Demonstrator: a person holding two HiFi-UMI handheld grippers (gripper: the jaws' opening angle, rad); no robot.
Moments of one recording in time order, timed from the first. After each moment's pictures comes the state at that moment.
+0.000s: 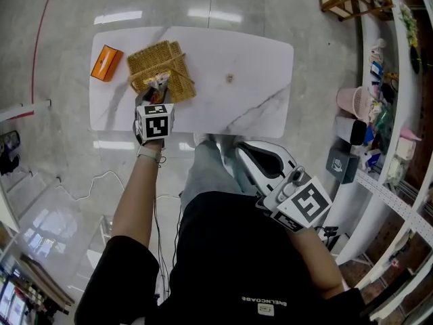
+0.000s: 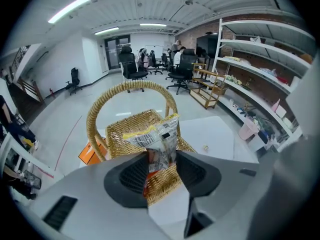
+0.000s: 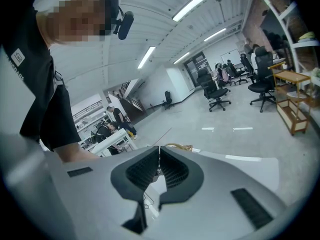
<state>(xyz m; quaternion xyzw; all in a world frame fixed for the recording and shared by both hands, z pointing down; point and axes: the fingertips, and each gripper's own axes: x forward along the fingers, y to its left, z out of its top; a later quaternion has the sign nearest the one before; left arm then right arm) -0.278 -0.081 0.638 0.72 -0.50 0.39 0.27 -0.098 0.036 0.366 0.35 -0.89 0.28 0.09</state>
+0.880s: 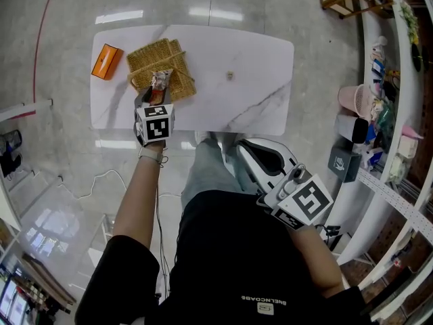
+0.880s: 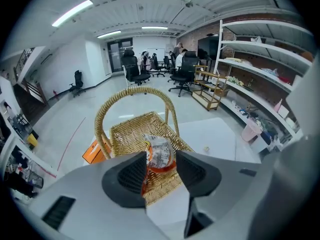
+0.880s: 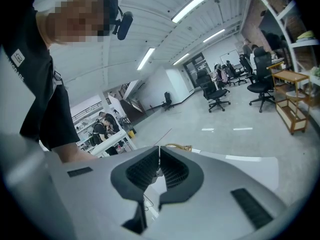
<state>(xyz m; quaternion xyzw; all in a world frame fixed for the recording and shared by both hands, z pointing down) -0.276 -0.074 0.630 0.72 -0.52 0.38 0.26 -0.089 0.041 0.366 0.36 -0.89 0.28 0.09</state>
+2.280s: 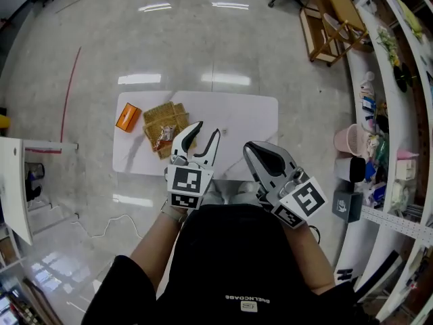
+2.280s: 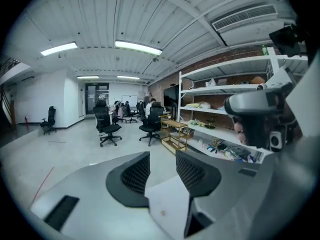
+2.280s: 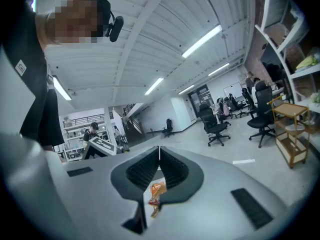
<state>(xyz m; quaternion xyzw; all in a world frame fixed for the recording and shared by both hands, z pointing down) -0.079 -0.050 0.317 0.88 -0.43 0.18 0.11 -0.005 0.006 0.234 0.40 -0.90 0.16 -0.02</state>
